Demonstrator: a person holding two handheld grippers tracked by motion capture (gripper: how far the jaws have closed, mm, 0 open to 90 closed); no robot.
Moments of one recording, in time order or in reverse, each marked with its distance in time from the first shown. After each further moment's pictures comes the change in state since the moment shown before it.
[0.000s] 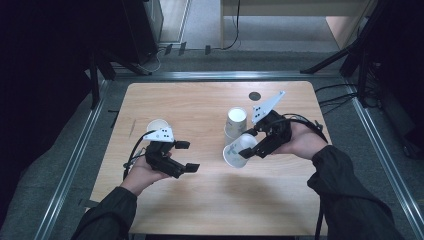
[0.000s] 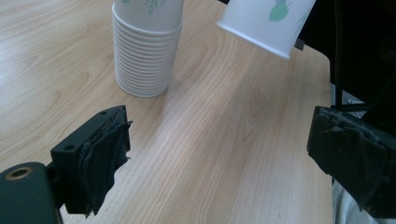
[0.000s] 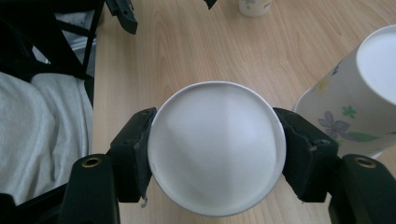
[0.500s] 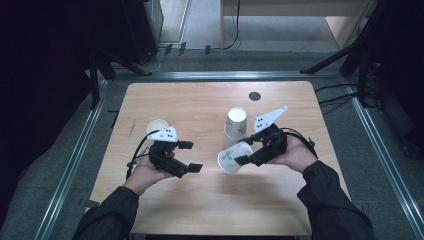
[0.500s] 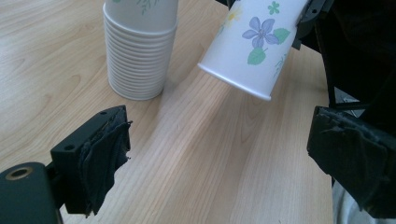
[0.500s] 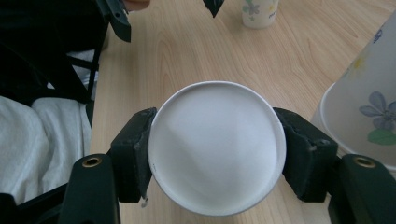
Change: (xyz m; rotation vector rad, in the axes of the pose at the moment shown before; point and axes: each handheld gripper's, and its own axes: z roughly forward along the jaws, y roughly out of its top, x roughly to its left) left arm 0.000 0.003 0.011 0.004 -0.026 0.009; right arm -0.005 -0.034 0.031 -0.145 0.039 0.058
